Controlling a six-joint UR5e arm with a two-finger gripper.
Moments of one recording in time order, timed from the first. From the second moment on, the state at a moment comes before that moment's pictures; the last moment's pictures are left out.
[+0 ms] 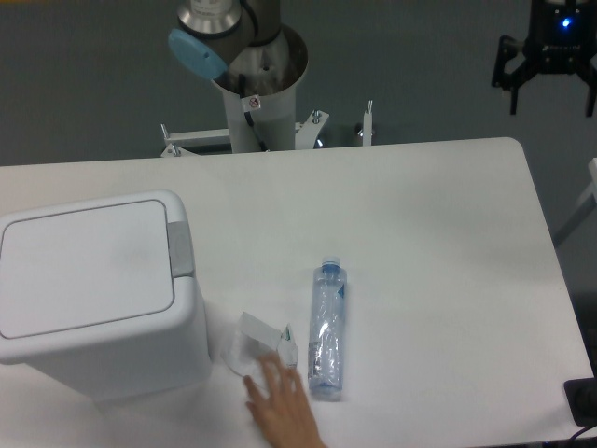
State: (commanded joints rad) arm 2.97 -1.67 -1.46 -1.26 1.43 1.26
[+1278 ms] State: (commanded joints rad) arm 2.45 -1.69 -1.48 -1.15 1.15 0.05
